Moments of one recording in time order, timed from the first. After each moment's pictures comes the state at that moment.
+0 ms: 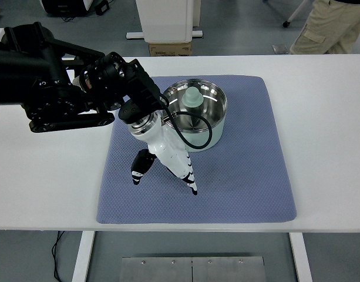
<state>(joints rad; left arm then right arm) -1.82 0.21 0.58 -1.27 1.46 -0.38 -0.61 -0.03 0.00 0.48 0.13 -0.42 -0.03 0.03</state>
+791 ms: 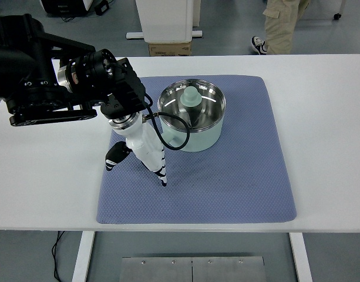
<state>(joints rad) -1.86 0.25 0.66 -1.30 1.63 -0.41 -0.61 -0.03 0.00 0.48 0.13 -0.42 -0.03 0.03</state>
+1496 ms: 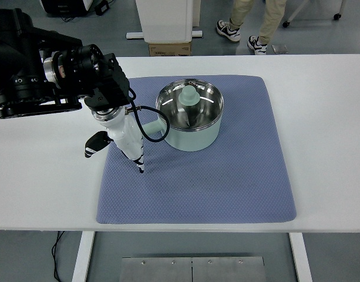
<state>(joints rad) -1.88 0.25 0.74 -1.23 1.69 -0.40 -0.61 -0.03 0.00 0.48 0.13 -0.42 -0.03 0.03</state>
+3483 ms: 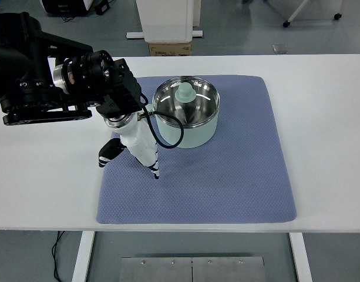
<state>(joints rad) -1.89 0.24 0.66 -1.33 1.60 -0.41 -0.54 -0.03 0.00 0.48 0.13 -0.42 -0.03 0.03</state>
